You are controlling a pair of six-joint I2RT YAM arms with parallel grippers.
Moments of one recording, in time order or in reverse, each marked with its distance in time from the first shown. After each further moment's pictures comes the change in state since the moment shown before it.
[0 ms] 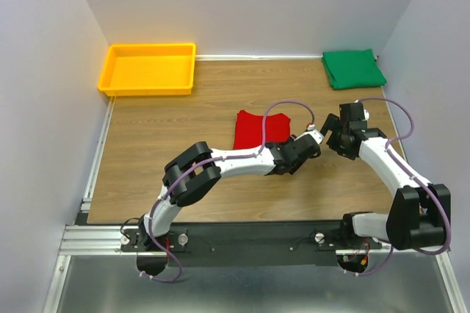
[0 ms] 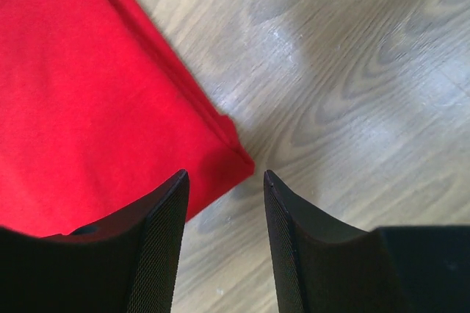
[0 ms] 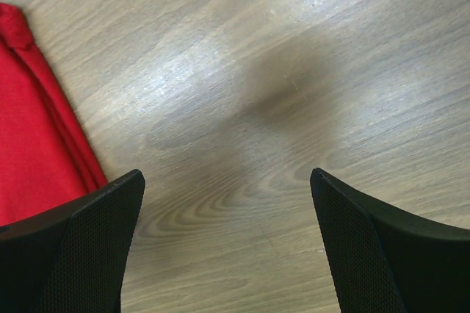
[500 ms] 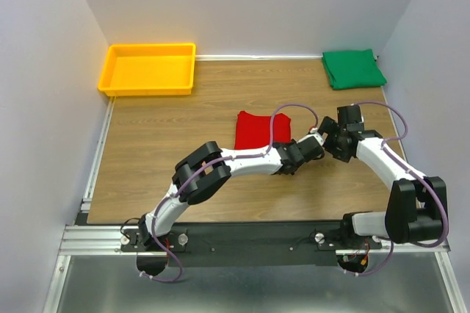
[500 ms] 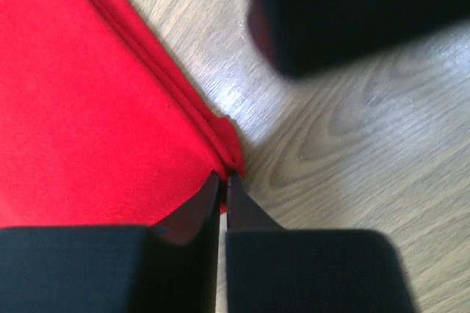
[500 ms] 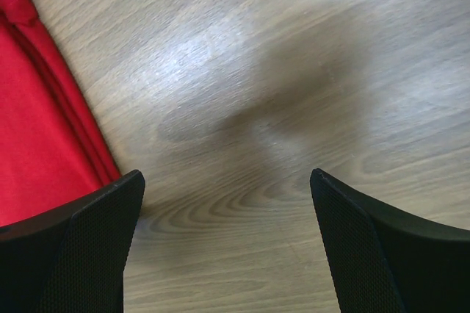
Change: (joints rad) left arm -0.001 0.117 0.103 -0.084 -0.021 0.018; right arm -0.002 0.056 -0.030 0.051 -0.084 0.028
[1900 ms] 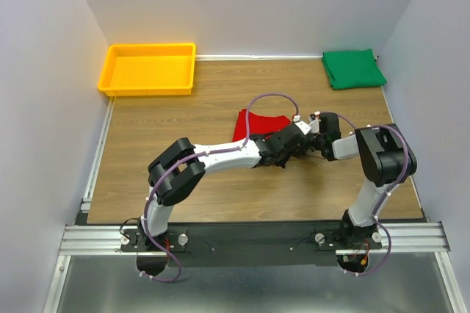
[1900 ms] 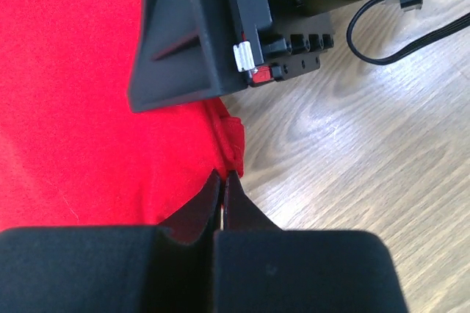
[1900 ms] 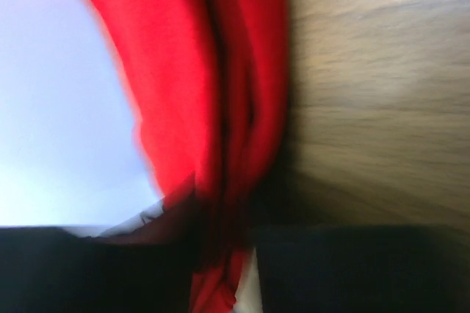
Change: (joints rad) left arm 0.080 -0.220 -0.199 0.089 0.171 -0.071; right arm 0.068 0.506 -0.138 0.948 -0.775 0.384
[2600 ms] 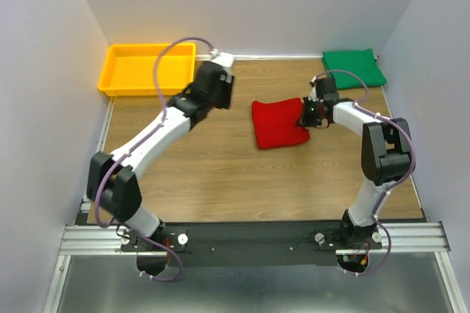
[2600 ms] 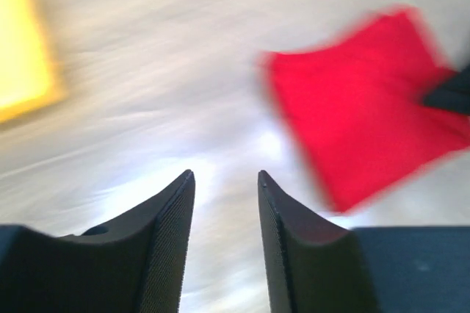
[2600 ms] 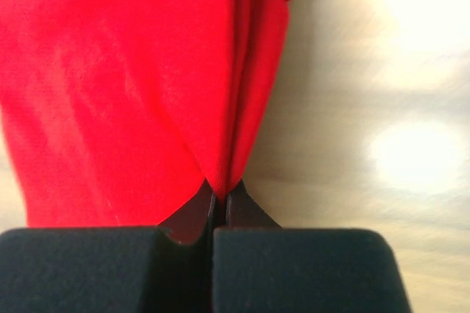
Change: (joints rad) left arm 0.479 -0.396 -0.065 -0.005 0.101 0.099; right arm 0.009 -0.003 0.519 -0.783 0.506 -0.646
